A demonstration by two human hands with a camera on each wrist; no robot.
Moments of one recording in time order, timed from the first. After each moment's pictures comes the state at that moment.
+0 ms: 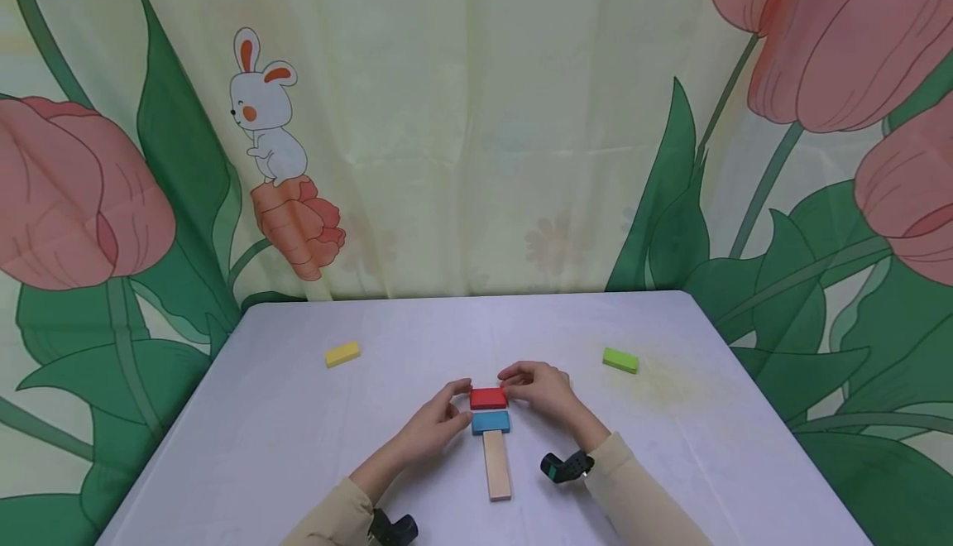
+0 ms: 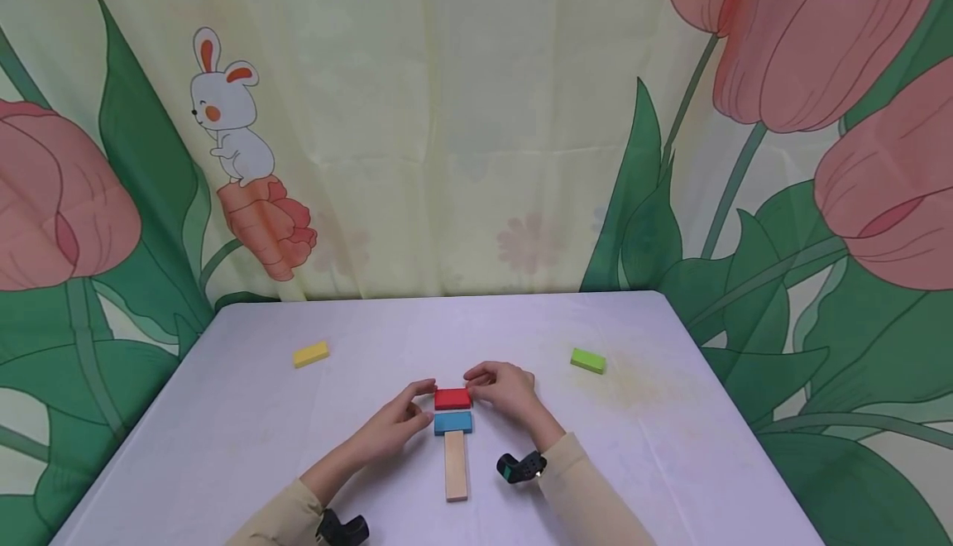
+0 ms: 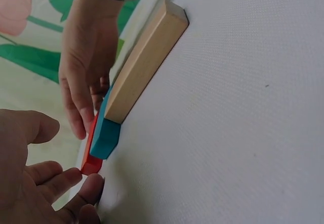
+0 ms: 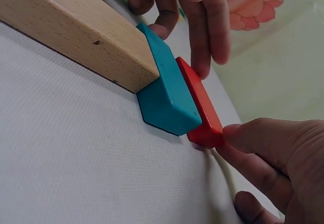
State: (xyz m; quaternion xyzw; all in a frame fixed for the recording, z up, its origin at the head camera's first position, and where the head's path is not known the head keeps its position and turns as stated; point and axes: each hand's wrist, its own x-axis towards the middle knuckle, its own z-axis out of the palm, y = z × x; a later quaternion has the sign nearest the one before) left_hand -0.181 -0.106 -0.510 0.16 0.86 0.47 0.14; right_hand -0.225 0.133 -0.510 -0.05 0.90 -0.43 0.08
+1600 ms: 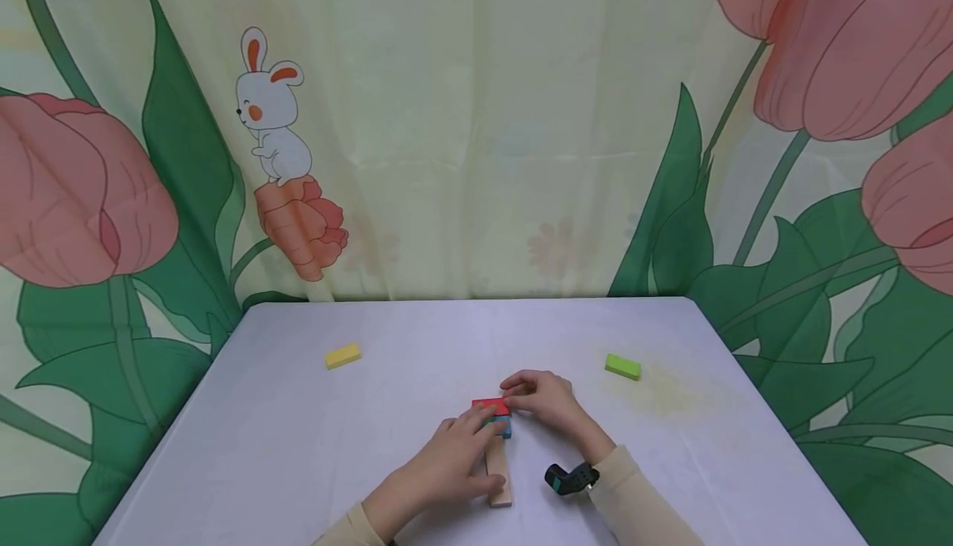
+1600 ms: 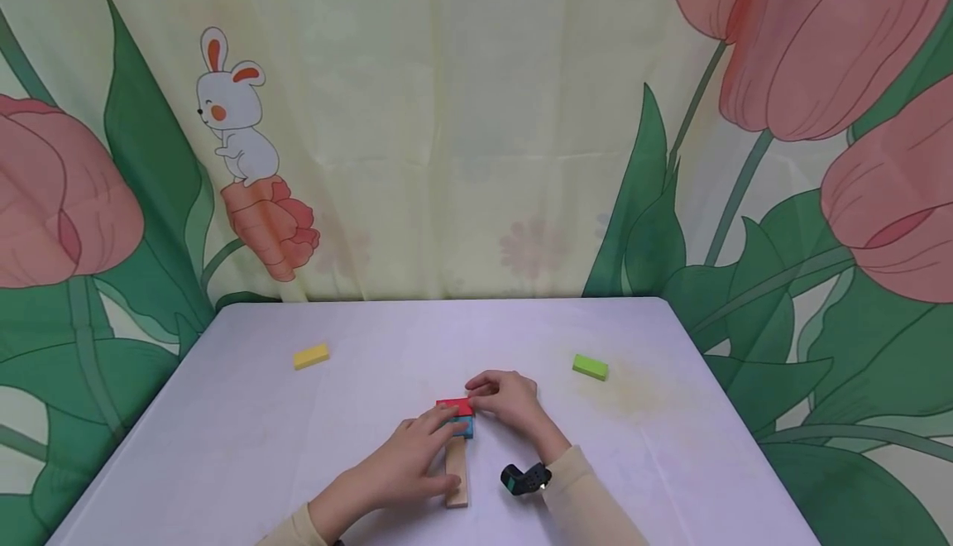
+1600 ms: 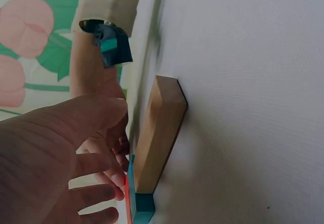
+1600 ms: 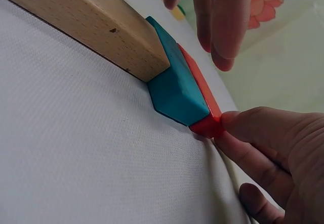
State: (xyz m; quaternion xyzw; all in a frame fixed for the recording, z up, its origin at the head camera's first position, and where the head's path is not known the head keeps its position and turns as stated) left_hand -0.142 -0.082 -0.485 0.35 0.92 0.16 0.05; right_hand -0.221 0.138 -0.513 -0.09 0.90 -0.42 0.07
